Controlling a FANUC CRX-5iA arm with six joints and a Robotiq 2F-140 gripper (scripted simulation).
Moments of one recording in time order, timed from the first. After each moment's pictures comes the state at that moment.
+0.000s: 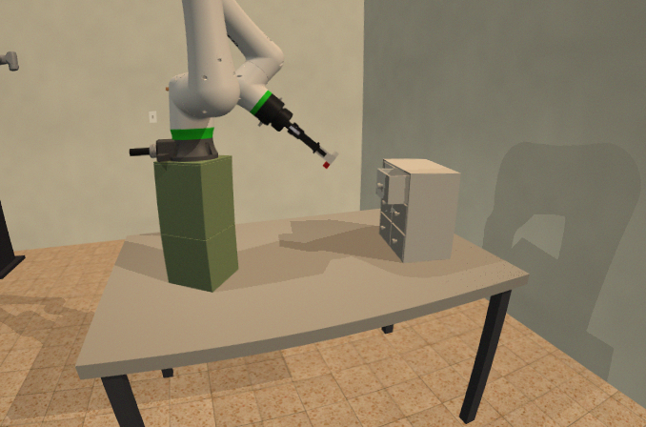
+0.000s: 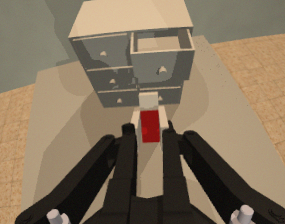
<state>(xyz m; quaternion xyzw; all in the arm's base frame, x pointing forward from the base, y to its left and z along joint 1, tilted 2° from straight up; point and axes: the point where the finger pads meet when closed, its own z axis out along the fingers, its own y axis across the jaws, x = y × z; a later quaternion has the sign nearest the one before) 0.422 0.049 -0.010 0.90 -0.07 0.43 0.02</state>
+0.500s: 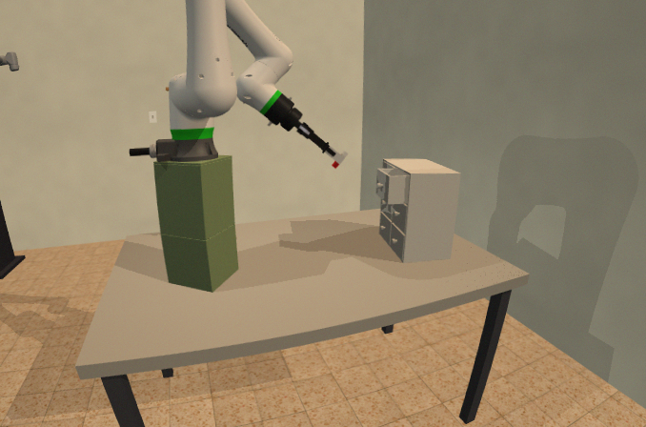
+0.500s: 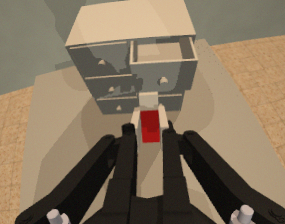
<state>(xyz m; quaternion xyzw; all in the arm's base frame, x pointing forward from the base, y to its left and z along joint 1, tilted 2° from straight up) 0.453 0.044 -0.010 0.90 -0.07 0.43 0.02</state>
